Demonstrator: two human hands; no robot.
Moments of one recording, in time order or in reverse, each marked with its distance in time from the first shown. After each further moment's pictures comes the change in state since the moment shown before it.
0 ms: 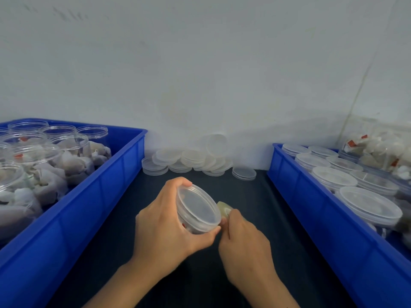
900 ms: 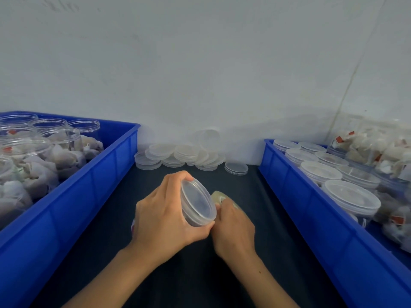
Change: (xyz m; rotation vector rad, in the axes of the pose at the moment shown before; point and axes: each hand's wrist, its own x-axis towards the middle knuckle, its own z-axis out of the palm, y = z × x) left_hand 0.001 0.018 0.002 0.142 0.023 0.145; right_hand 0.019 0.010 0.013 0.023 -0.009 0.074
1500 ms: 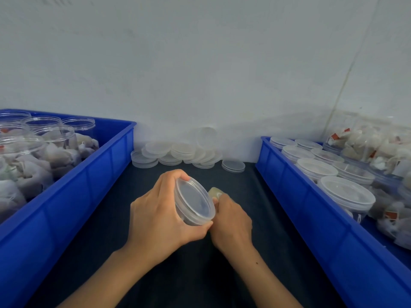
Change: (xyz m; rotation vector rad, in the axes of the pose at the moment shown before) left_hand -0.002 -0.002 -0.001 -0.034 -0.040 -0.025; right_hand 0.011 0.000 0.002 -0.007 -0.043 0.087
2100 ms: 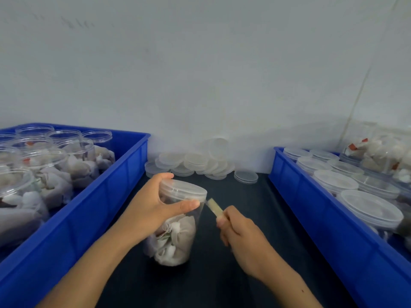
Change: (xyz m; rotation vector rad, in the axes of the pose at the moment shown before) left_hand 0.035 -0.061 -0.019 -0.440 -0.249 -0.369; right_hand -0.012 0.009 -0.016 0.326 -0.200 -0.307
